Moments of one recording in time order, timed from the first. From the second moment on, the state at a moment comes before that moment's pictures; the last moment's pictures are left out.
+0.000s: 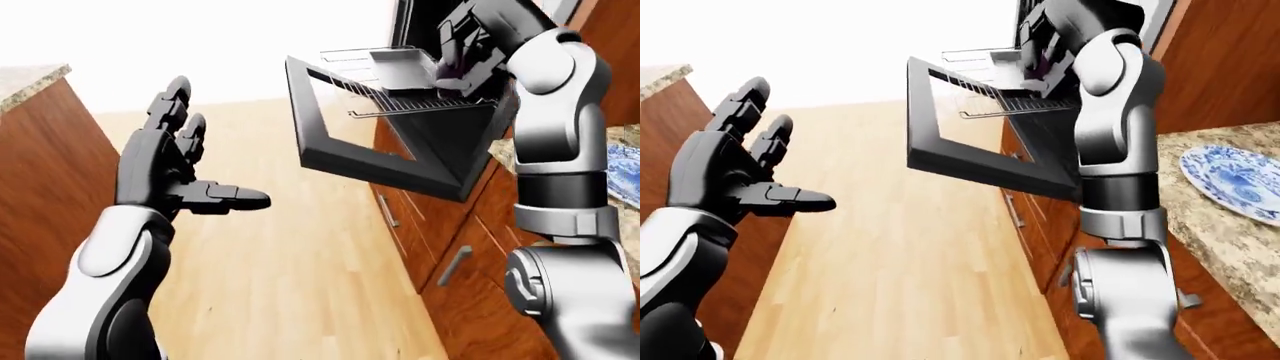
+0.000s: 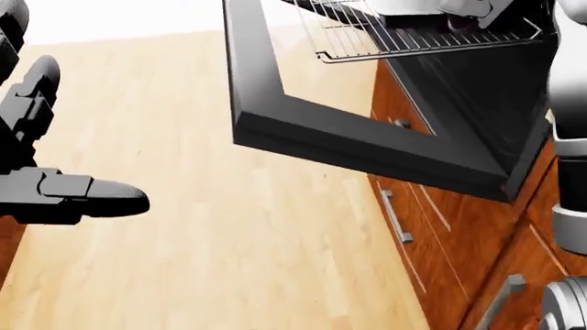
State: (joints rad) left arm -0.44 0.29 0.28 -0.75 -0.31 1.06 0.01; right arm -1.11 -0.45 -0.09 0.33 -0.81 0.24 0.50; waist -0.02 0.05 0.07
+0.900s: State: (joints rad) left arm -0.57 0.32 0.28 -0.81 -0.40 1.19 0.05; right arm -1.09 -0.46 -0.13 0.16 -0.79 0.32 0.53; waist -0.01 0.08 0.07
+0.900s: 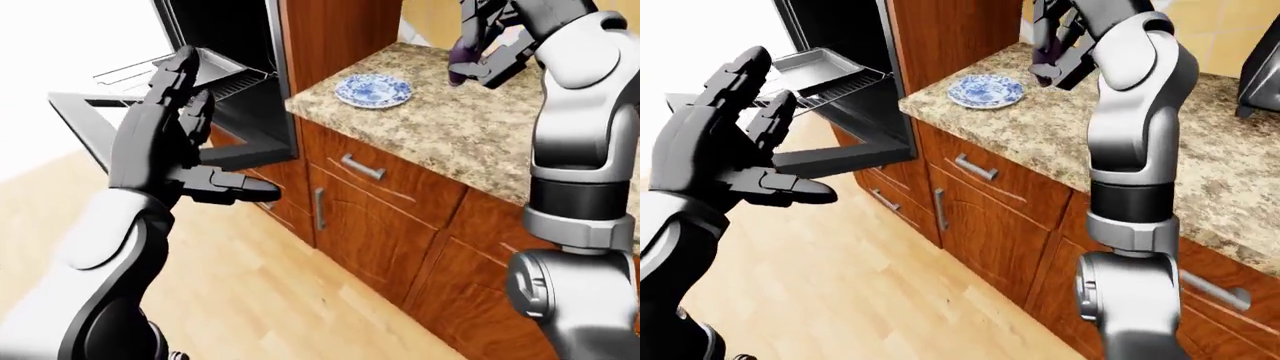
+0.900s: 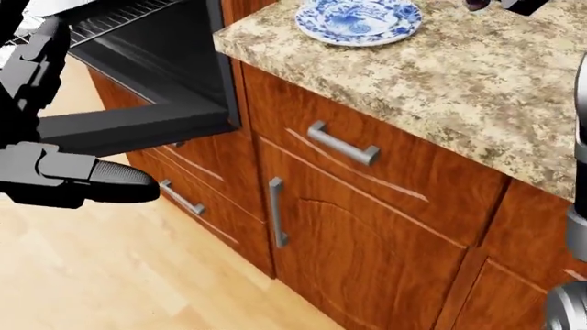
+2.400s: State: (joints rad) left arm -0.59 0.32 0.27 -0.82 -0.42 1.21 0.07; right arm -1.09 -0.48 -0.13 0.15 -0.75 0.32 0.52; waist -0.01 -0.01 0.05
